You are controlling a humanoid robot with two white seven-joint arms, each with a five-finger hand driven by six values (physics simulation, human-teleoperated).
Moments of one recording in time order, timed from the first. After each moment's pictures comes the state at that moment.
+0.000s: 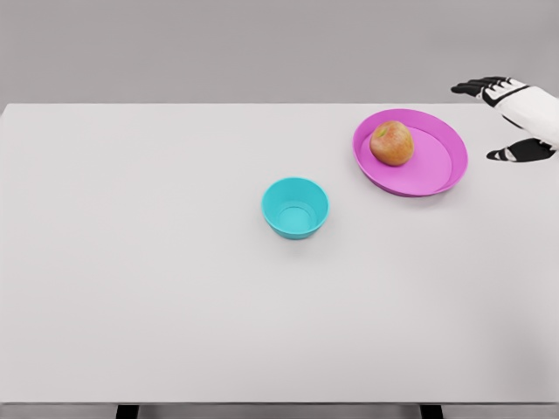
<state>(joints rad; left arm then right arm) -0.02 0.00 0.05 -0.08 -0.12 0.00 0.02 -0.50 -0.84 0.34 -1.26 0.33 -0.61 0.23</state>
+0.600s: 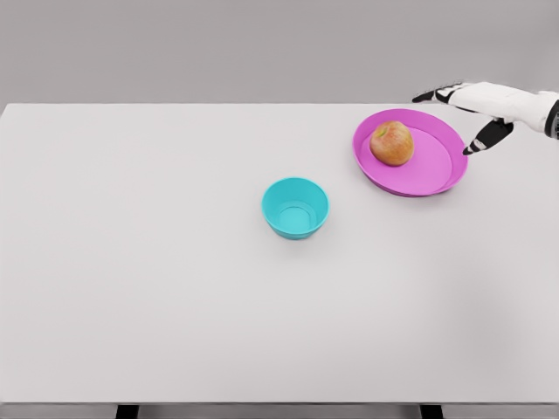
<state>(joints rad) -0.02 0.00 0.05 -0.08 -0.12 0.00 0.02 -0.90 -0.67 0.61 -0.89 0.33 -0.61 0.58</state>
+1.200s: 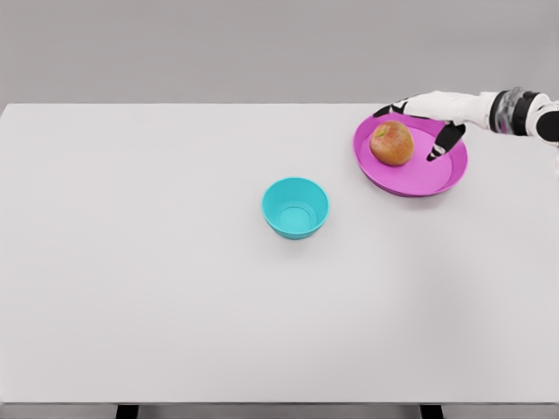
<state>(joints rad) -0.02 0.00 0.05 -0.08 -0.12 0.00 0.02 -1.02 -0.52 0.74 -0.72 0.39 -0.61 0.61</state>
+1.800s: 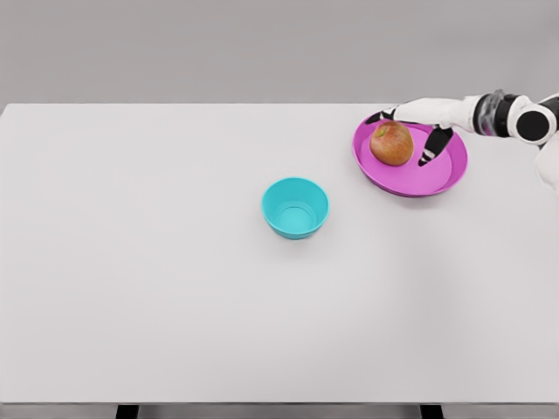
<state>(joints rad) -0.02 0.00 0.05 -0.08 -0.12 0.00 0.02 -1.06 -0.45 0.76 -0.61 0.42 -0.61 0.61</state>
